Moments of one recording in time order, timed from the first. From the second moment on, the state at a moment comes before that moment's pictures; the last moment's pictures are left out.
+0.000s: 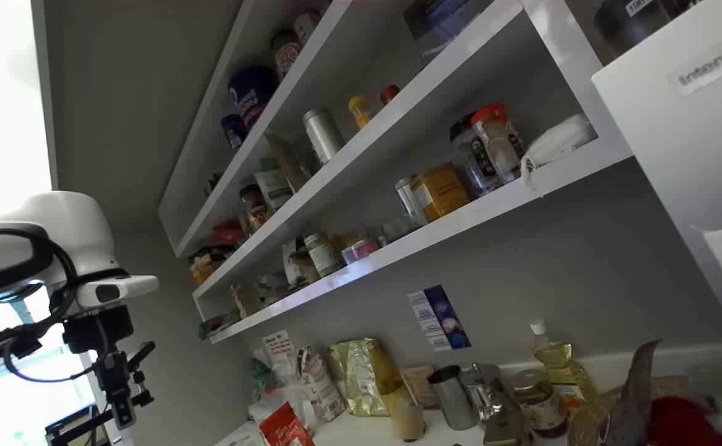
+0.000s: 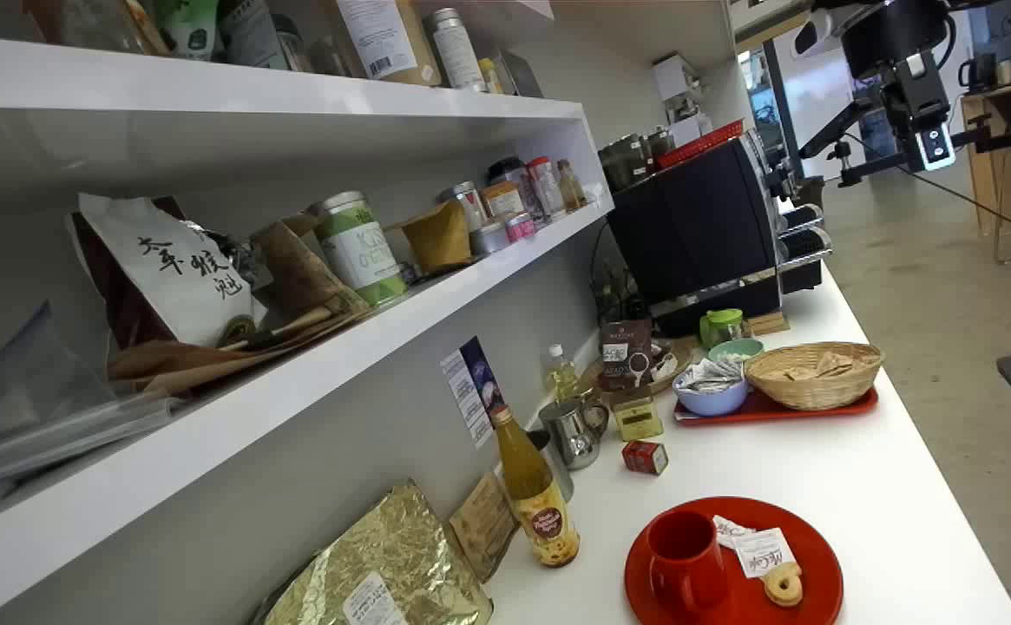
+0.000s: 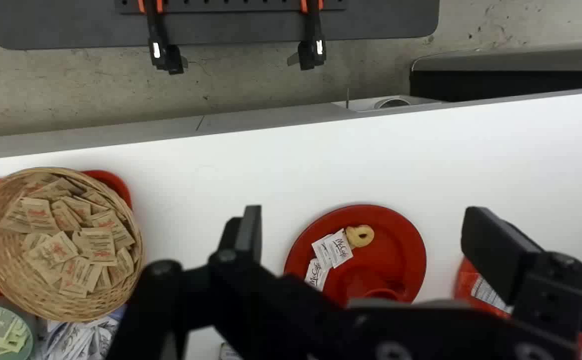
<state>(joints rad) 0.01 -0.81 -0.05 -2.54 0.09 1.68 0.02</state>
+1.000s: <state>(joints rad) 0.01 -0.77 -0.03 -2.54 0.09 1.73 0.02</state>
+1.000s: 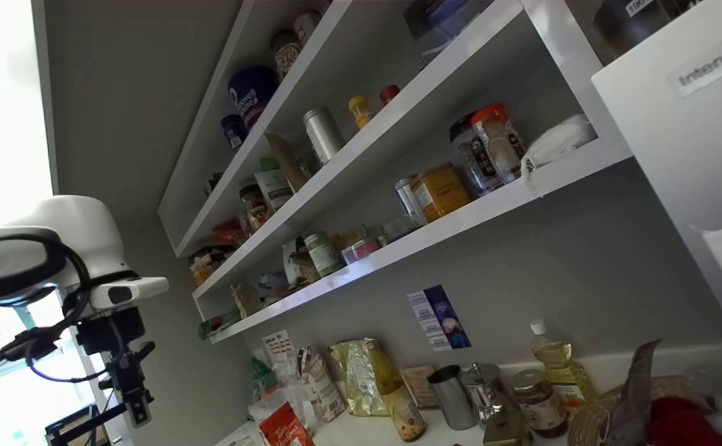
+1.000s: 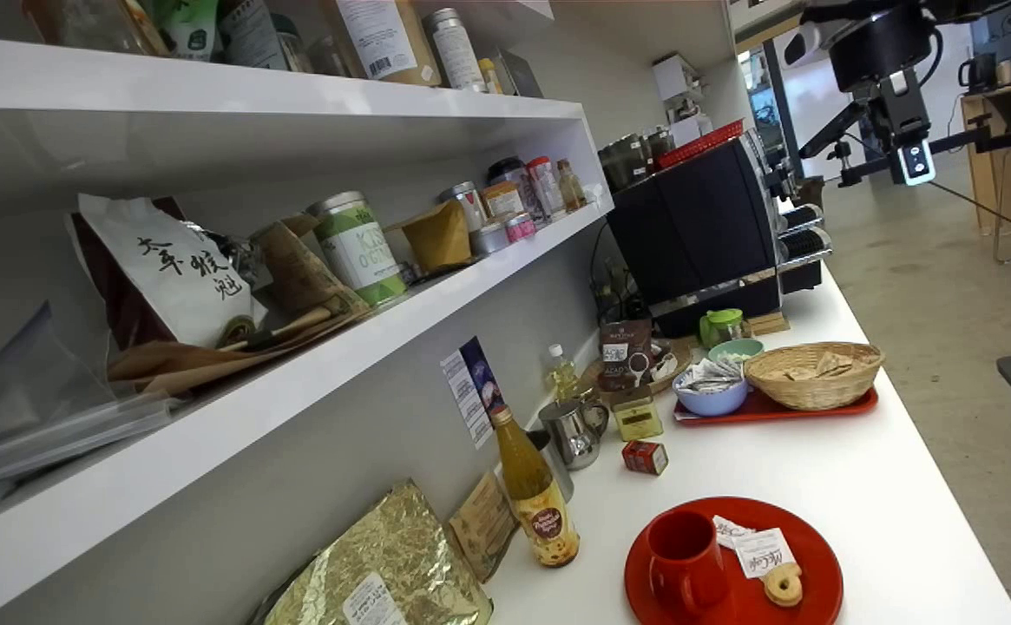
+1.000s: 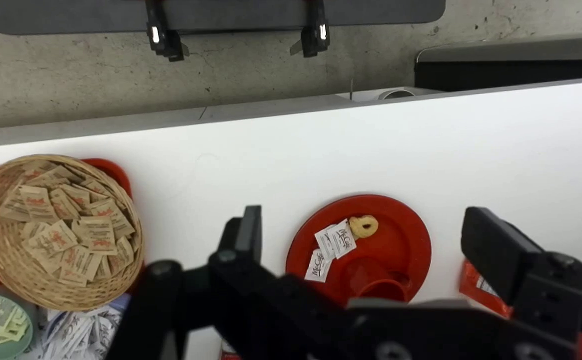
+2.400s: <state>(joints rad) 0.29 0.16 0.28 -2.39 -0.01 2.38 0.12</state>
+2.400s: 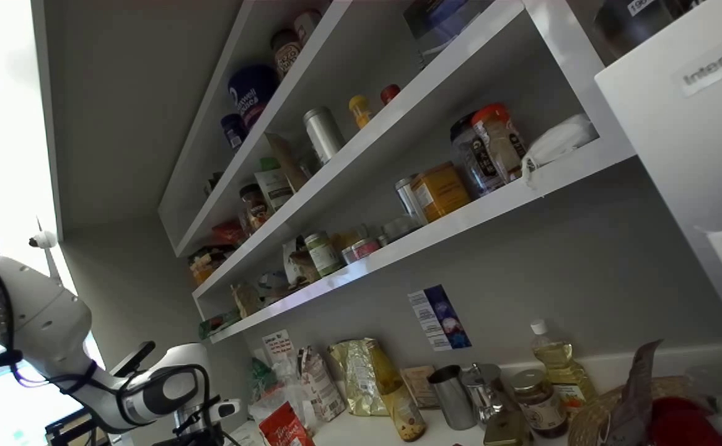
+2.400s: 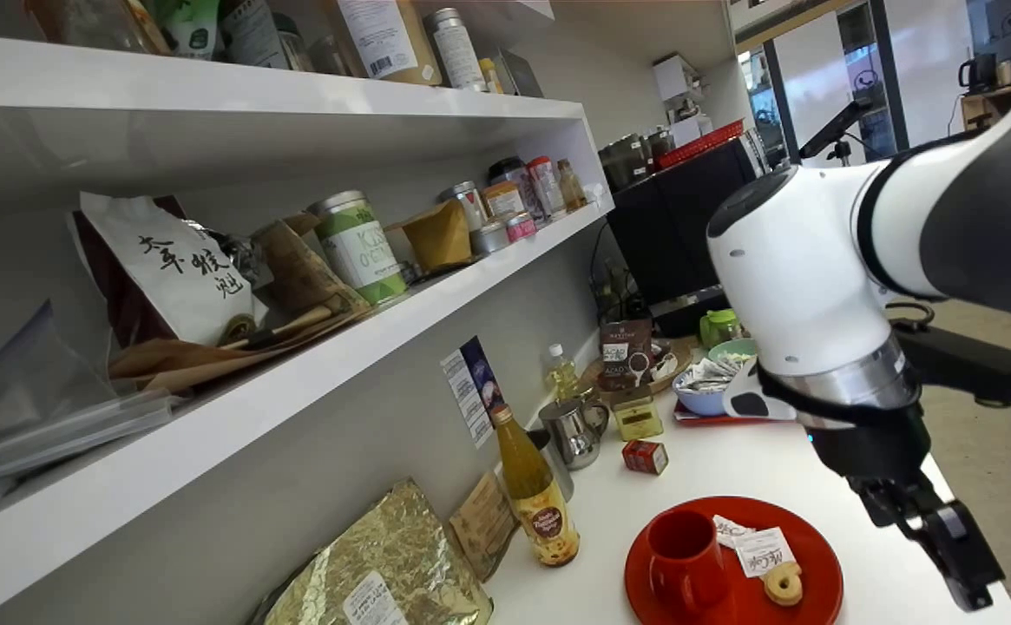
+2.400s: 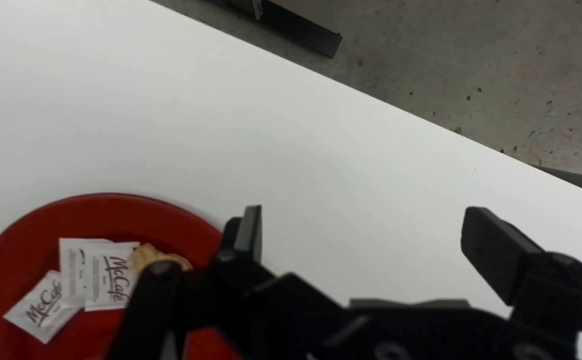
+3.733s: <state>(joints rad) 0.82 0.58 -0.11 -1.94 -0.92 2.67 1.07</state>
